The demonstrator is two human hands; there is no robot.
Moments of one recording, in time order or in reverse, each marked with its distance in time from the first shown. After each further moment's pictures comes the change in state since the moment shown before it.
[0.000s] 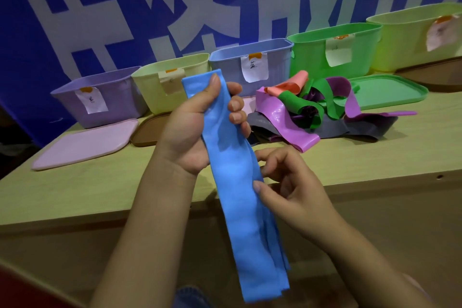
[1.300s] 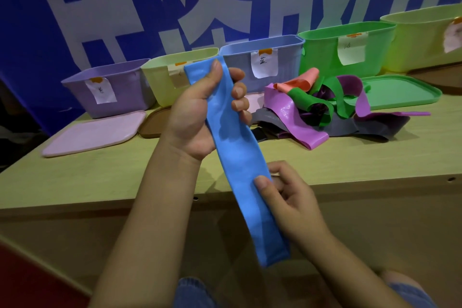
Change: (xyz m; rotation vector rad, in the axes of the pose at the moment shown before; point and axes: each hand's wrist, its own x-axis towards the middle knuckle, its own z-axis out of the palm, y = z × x) left_hand 0.002 0.007 -0.008 0.028 0.036 0.076; right_hand -0.014 0.017 0.026 0.041 0.144 0.187
